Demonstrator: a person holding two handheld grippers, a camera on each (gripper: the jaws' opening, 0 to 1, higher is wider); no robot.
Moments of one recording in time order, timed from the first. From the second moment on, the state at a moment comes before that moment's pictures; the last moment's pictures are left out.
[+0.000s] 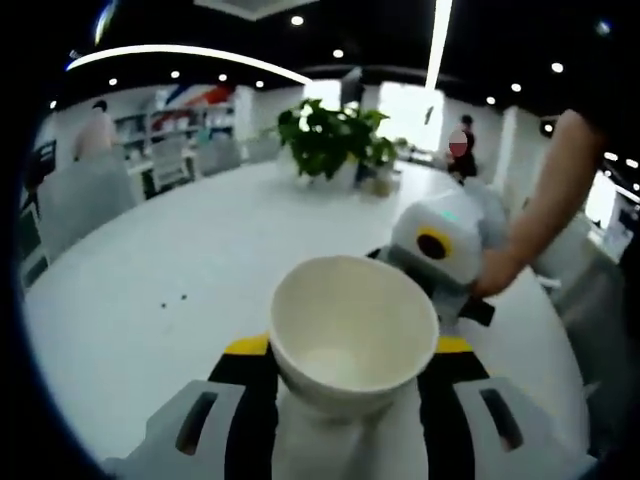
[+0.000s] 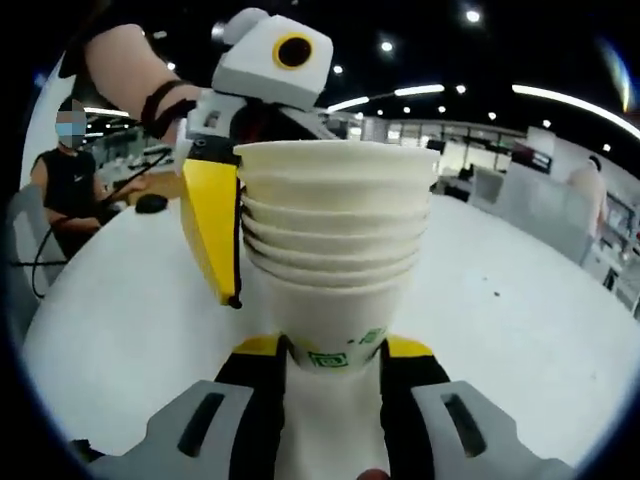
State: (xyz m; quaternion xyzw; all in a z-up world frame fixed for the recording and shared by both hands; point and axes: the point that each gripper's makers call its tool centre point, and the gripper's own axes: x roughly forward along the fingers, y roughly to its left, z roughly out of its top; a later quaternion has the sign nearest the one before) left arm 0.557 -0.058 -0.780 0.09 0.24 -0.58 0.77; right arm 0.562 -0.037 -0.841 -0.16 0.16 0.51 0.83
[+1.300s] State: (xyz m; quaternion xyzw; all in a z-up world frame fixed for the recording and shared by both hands) left arm 0.522 -0.016 -0.740 0.10 0.21 -0.53 0.82; right arm 0.517 -0.051 -0.808 -0.12 0.18 0.44 0.87
